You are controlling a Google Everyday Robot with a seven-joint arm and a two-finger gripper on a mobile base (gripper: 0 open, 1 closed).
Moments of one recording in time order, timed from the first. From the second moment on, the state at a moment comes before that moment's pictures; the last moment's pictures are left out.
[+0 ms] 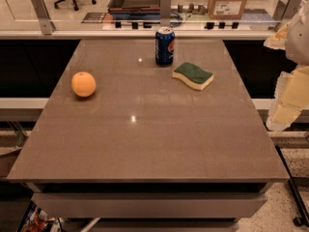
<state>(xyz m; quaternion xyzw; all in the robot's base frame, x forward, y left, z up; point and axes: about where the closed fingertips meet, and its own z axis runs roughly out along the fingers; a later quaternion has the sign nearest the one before) 0.438 -0.215 0.984 -0.60 0.78 -0.04 0.17</state>
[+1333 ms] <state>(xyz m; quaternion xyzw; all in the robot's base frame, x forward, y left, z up) 0.486 -0.219 0.974 -0.52 0.80 0.03 0.29</state>
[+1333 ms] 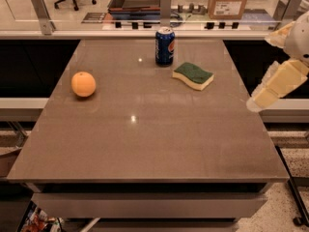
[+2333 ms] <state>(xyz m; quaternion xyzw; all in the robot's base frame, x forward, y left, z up) 0.581 -0.174 0.931 -0.44 0.80 0.14 0.39</state>
